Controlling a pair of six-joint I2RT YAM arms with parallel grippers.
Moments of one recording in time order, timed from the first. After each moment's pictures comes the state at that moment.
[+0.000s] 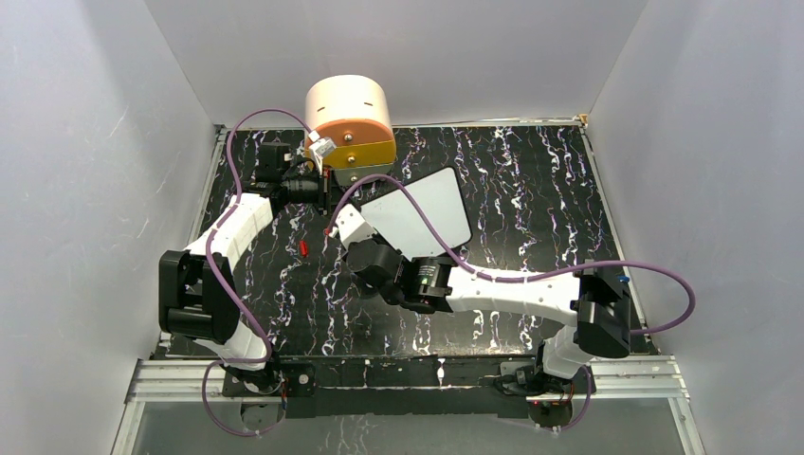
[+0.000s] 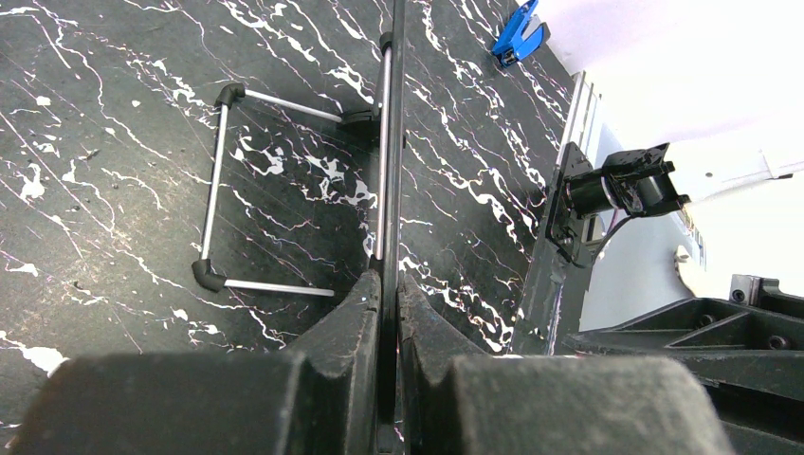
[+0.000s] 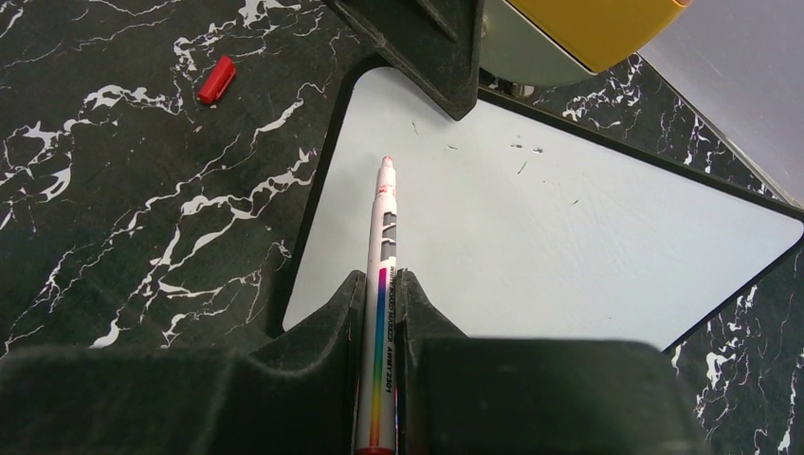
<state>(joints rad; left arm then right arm) -0.15 1.56 1.13 -0.32 1.07 -0.01 1.34 1.58 1.25 -0.21 0.71 0.02</state>
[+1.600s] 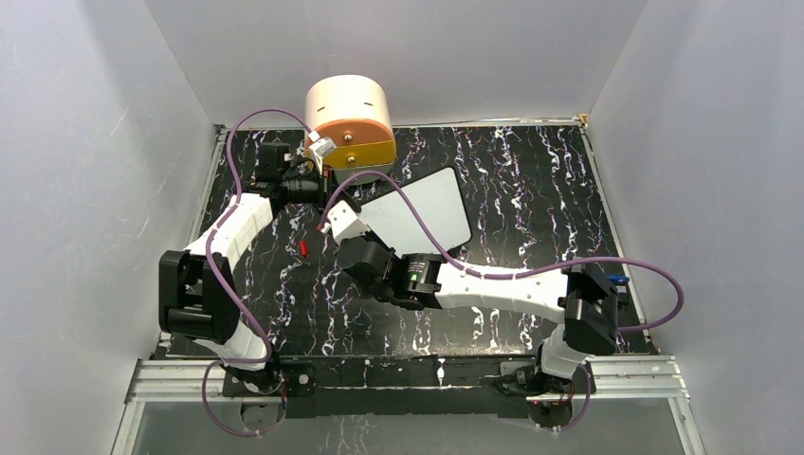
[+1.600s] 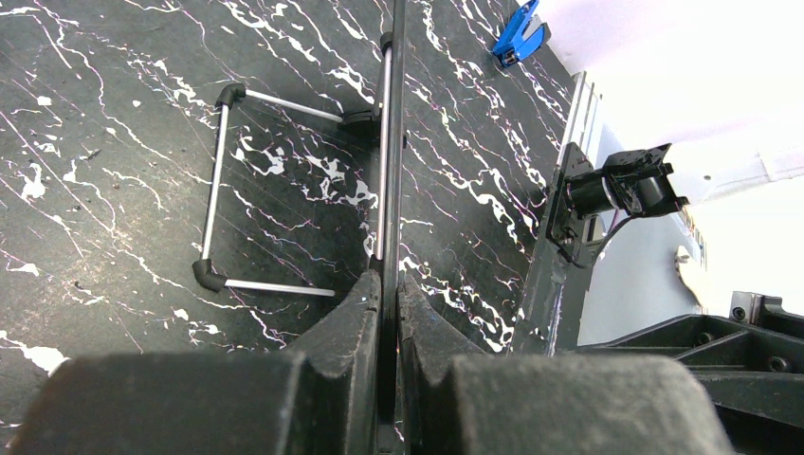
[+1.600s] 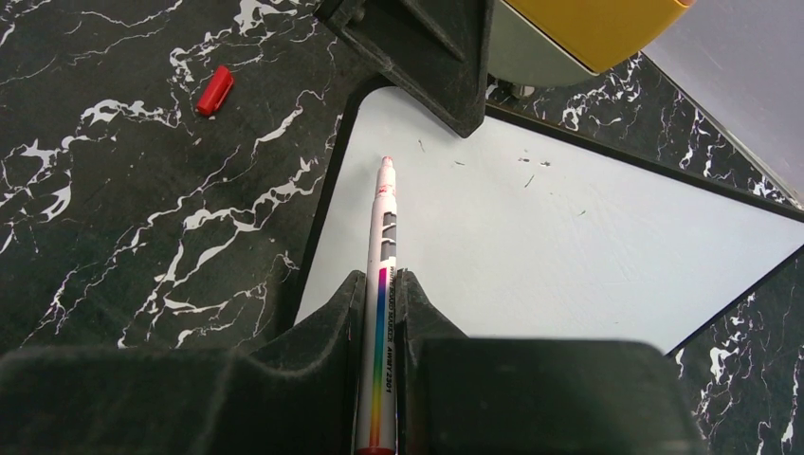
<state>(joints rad) -0.15 1.56 1.13 -0.32 1.06 -0.01 1.34 1.64 1.33 -0.25 0.73 0.05</state>
